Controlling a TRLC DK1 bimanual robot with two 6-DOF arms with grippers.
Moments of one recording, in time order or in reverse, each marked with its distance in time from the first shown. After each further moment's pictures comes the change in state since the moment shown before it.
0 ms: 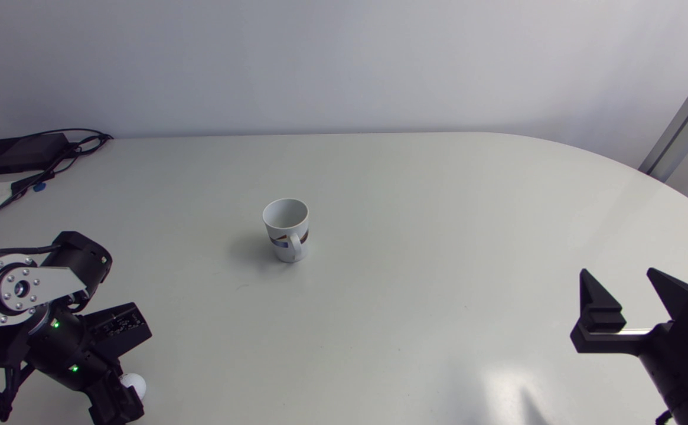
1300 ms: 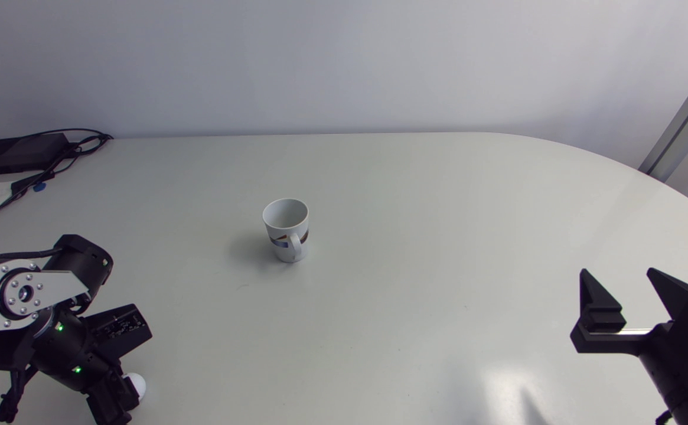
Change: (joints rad) left arm 0.008 0.016 -0.021 0.051 -0.027 -0.008; right arm 0.000 0.000 0.000 0.000 0.000 0.000
